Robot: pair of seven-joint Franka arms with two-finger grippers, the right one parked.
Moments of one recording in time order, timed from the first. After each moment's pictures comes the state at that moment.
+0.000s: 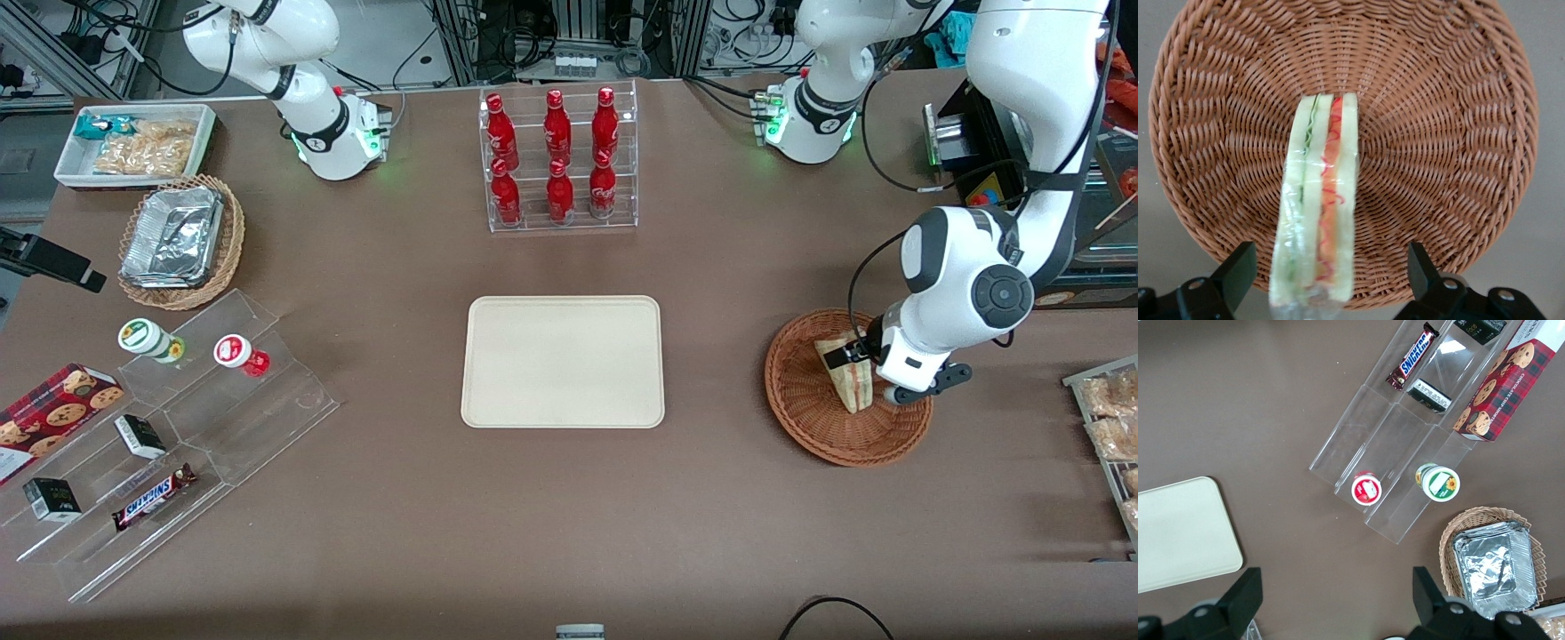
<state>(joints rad) 0.20 0.29 -0.28 -2.08 0.04 2.23 -0.44</state>
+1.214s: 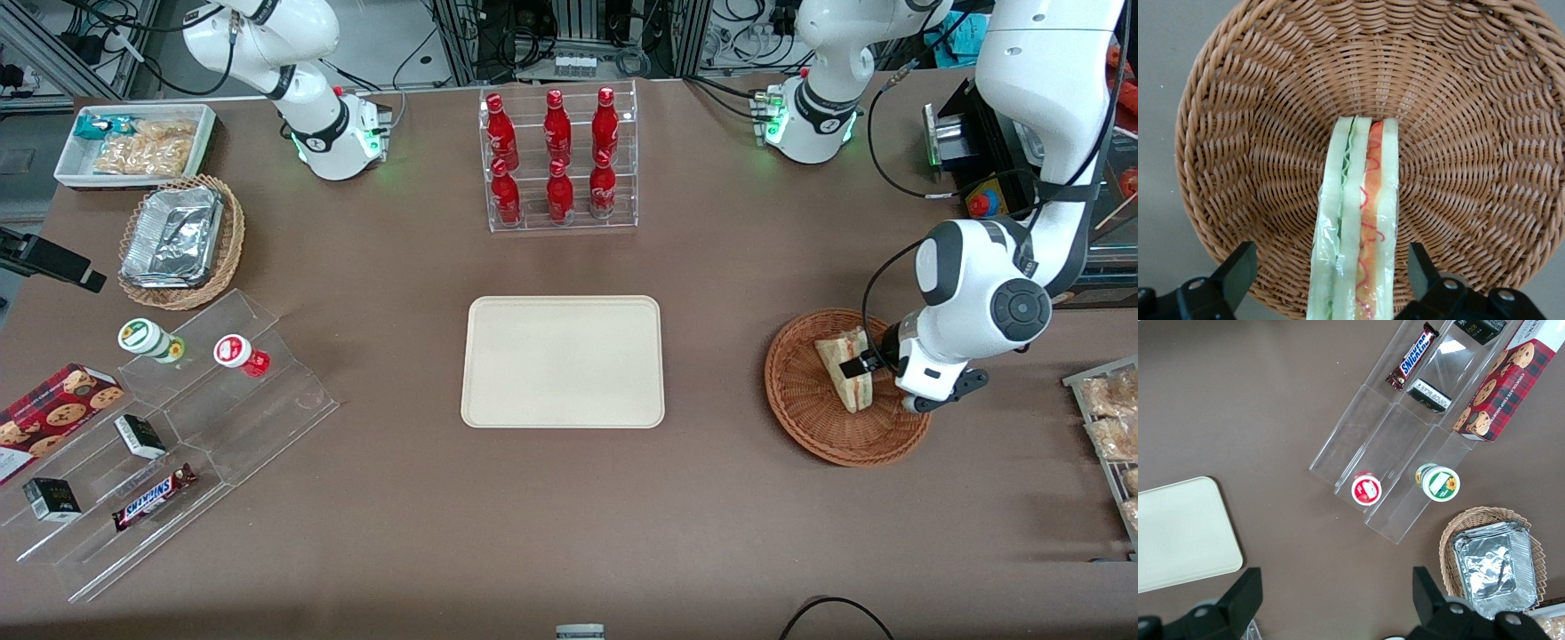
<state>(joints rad) 0.20 0.34 -0.23 -2.06 0.05 2.24 -0.47</state>
